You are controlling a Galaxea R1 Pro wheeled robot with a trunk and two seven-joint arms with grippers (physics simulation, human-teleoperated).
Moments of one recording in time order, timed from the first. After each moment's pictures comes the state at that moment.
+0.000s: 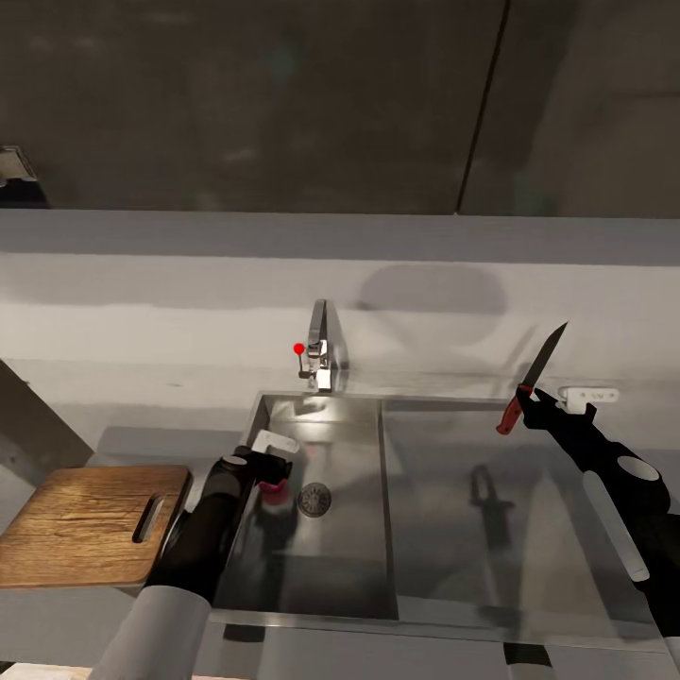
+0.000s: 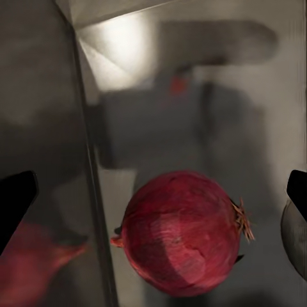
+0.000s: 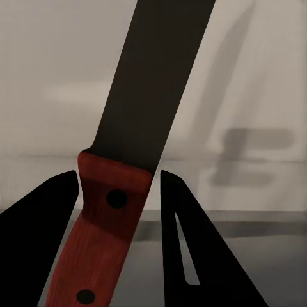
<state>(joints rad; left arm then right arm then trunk) -0.61 -0.17 0.00 -1.13 -0.48 0.71 -0.22 -0.49 -0.37 -0.05 -1.45 -0.29 0.33 0.02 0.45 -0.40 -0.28</state>
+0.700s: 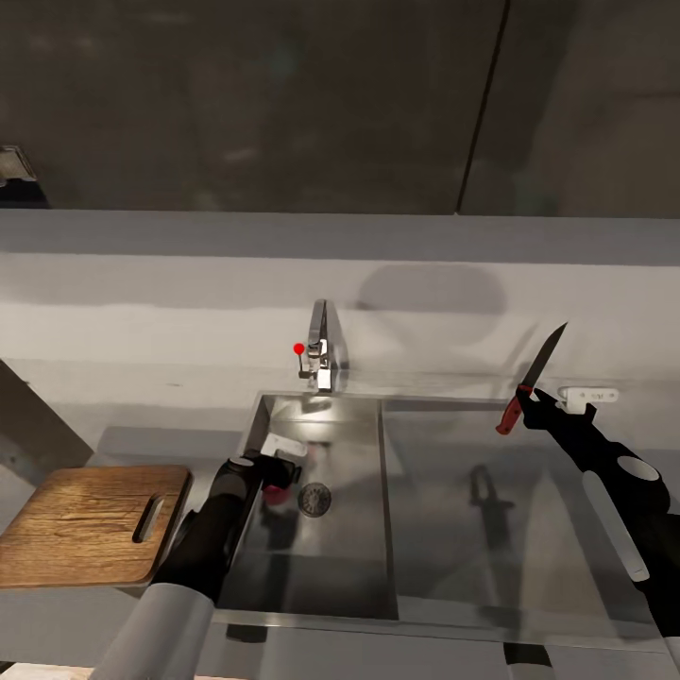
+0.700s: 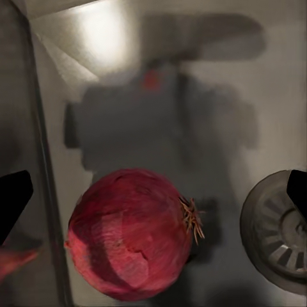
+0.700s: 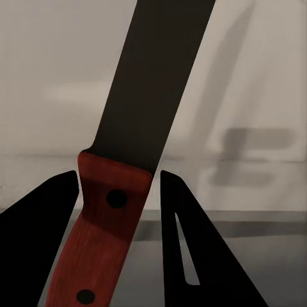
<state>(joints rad) -0.62 -0.17 -0.03 -1.09 -0.41 0.71 -0.22 -0.49 -0.37 -0.05 -1.45 -0.29 0.33 0.02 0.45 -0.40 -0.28</state>
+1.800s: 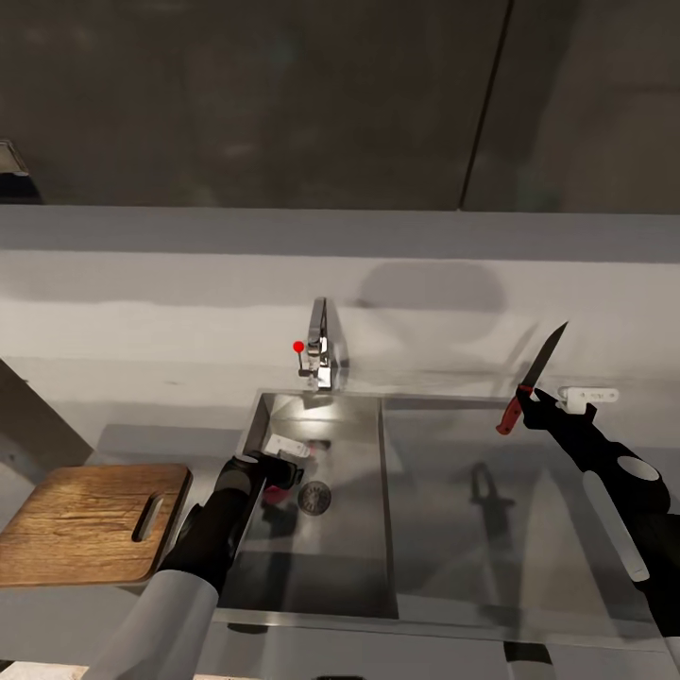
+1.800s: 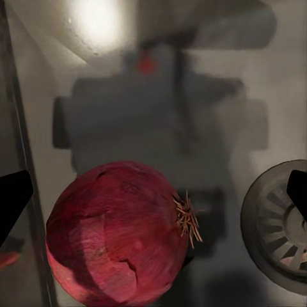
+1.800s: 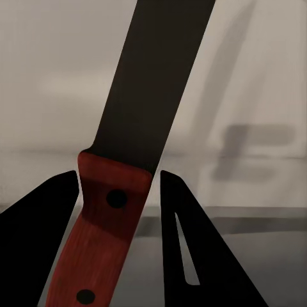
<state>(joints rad) -0.66 -0.17 -0.03 -1.01 -0.41 0.71 -0.22 -0.49 -0.37 -0.05 -1.45 -0.29 0.33 0.02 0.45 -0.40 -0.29</state>
